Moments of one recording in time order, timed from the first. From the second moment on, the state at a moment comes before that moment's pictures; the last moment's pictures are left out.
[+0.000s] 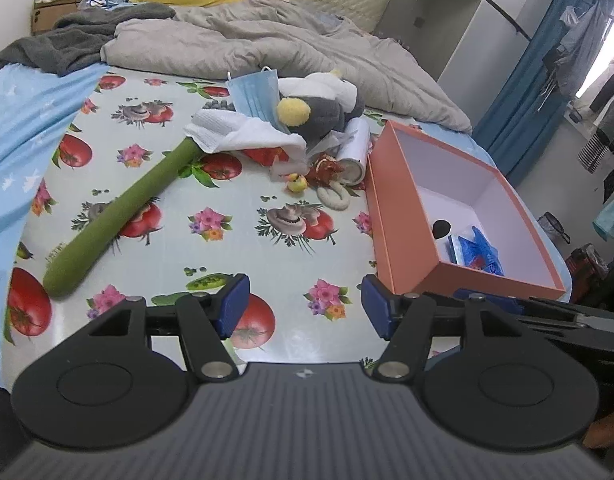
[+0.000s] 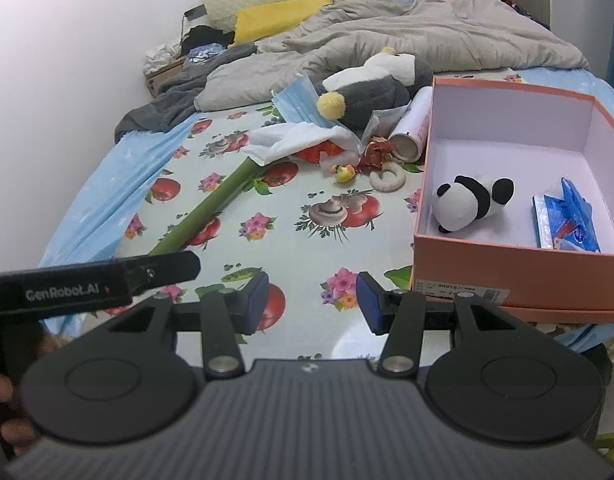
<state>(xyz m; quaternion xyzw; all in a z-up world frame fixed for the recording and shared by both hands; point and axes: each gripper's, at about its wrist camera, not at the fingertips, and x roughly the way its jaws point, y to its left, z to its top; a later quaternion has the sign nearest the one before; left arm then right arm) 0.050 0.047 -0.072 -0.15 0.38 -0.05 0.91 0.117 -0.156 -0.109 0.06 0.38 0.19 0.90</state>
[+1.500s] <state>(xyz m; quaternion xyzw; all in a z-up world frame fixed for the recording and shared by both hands) 0.336 0.091 -0.196 -0.30 0.45 -0.11 0.84 0.314 -0.074 -0.228 -0.04 0.34 0.03 0.94</state>
